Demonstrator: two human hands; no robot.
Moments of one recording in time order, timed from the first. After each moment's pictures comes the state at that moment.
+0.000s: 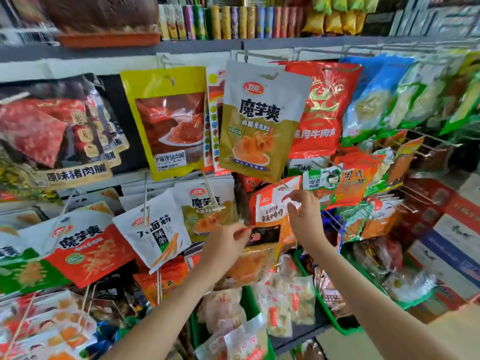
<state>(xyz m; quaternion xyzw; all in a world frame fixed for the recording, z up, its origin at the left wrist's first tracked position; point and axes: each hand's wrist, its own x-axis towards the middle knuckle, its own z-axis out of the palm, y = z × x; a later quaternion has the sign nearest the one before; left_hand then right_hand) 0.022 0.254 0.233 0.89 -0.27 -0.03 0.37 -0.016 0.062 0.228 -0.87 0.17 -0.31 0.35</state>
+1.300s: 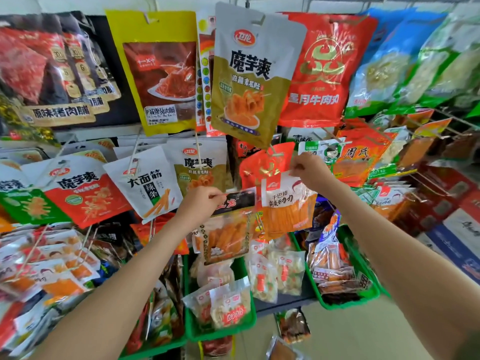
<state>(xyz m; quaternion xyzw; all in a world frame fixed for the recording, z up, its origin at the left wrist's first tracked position) 0.012 0.246 0.231 0.93 -0.18 -0.07 0.33 -0.005 -0.029 0.254 -0.96 0.06 -0.09 0.26</state>
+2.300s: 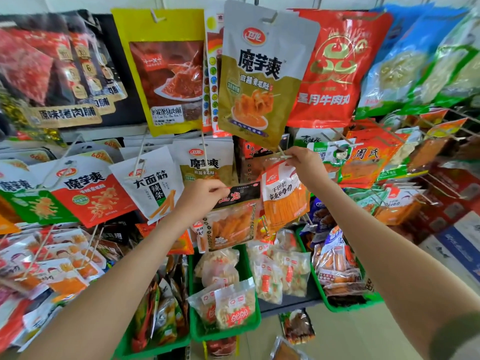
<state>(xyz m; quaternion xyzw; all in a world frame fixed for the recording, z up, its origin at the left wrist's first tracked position) 0.023 0.257 0.245 0.92 -0.21 -0.03 0.34 0.026 -0.013 0.241 -0.94 0.04 -0.18 0.29</state>
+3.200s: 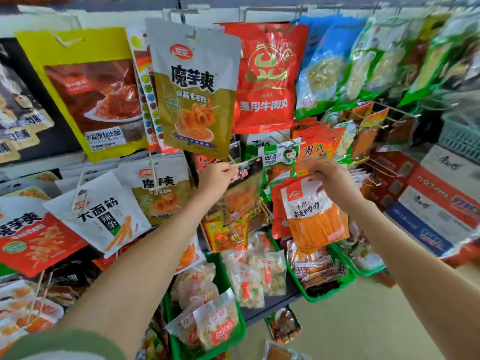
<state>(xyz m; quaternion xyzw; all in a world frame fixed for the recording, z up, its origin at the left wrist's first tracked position) 0.052 0.118 0.256 0.89 -0.23 -0.03 0.40 -0.086 -0.121 0.245 -0.94 0.09 -0.24 0.24</state>
